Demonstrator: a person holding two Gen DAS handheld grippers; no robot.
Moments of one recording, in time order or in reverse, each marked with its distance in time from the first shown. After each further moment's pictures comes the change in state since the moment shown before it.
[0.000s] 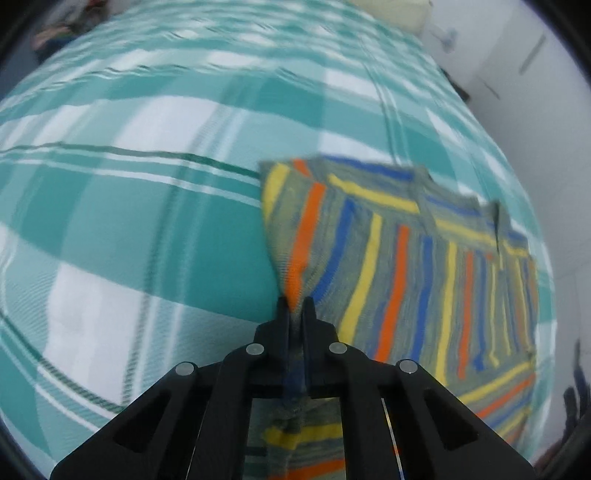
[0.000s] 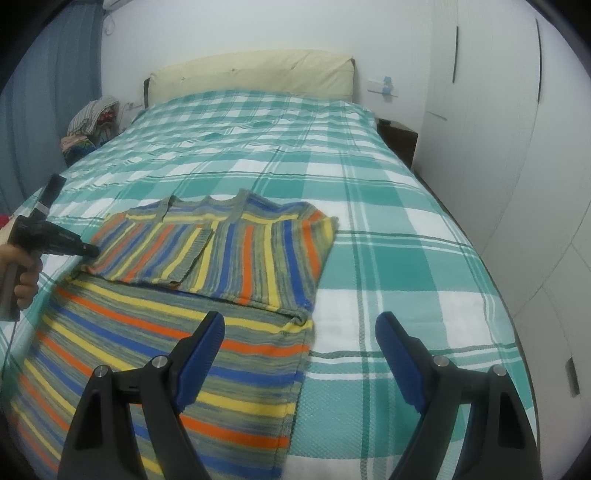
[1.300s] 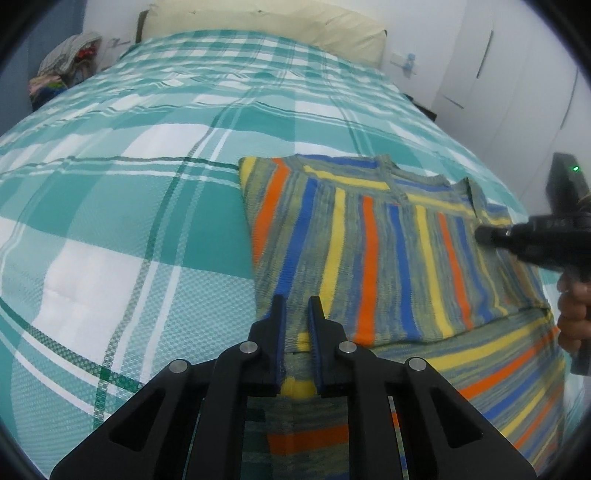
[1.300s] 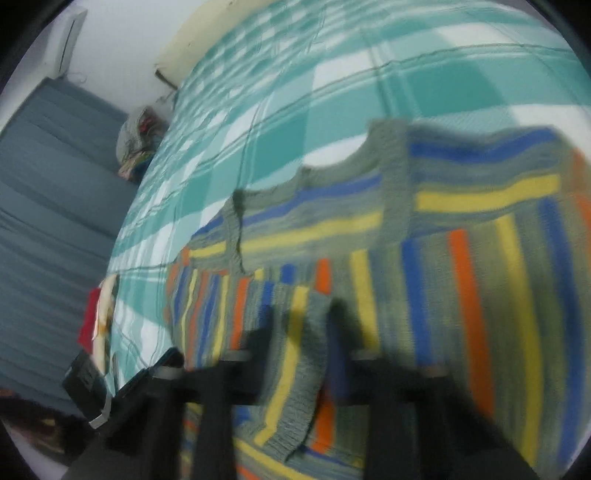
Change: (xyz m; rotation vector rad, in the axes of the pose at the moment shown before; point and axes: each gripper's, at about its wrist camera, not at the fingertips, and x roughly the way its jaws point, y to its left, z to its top) left arm -0.011 0.000 -0.062 0.130 -0.223 -0.042; right arm 0.217 0.077 0.091 0.326 0.410 0.587
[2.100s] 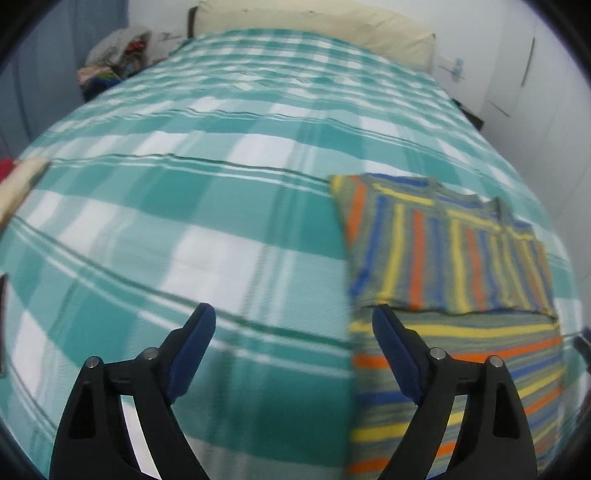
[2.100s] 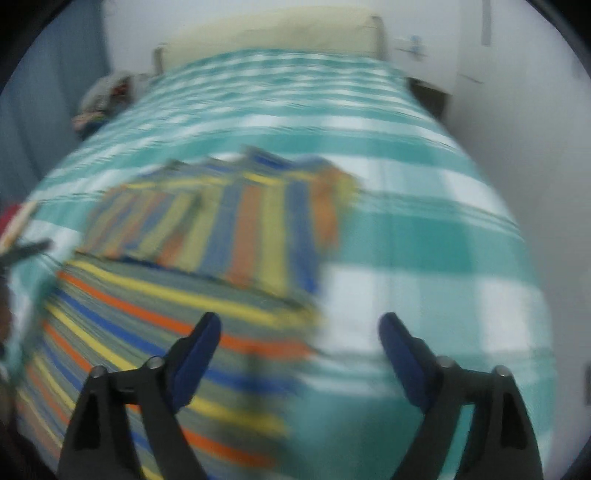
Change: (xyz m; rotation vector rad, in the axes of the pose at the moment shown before) left arm -0.073 0.037 -0.001 -0.072 0.028 0.226; right arm -0.165 -0.052 -0.133 -0.283 -0.224 -0.532
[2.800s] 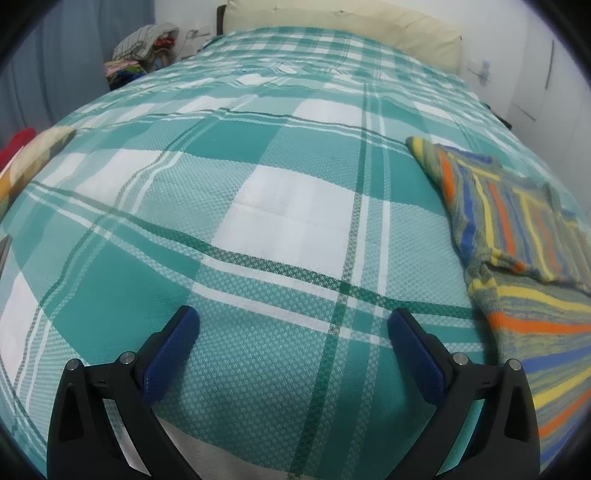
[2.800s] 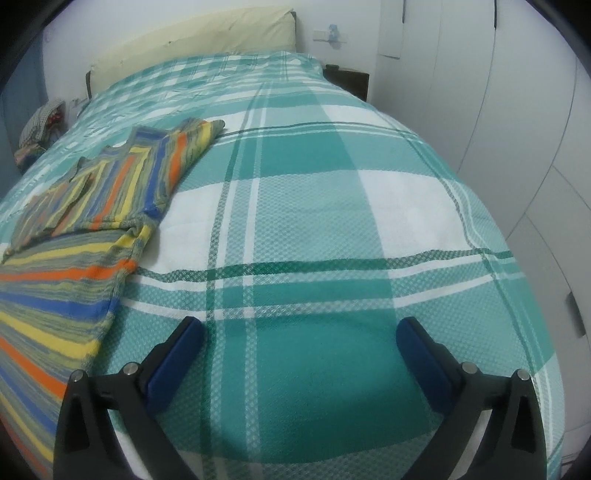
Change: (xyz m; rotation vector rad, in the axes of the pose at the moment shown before) left arm 0.046 0.045 -0.039 -0.043 -0.026 0.064; right arm 0.021 -0.067 -0.065 0.150 -0.030 -0.167
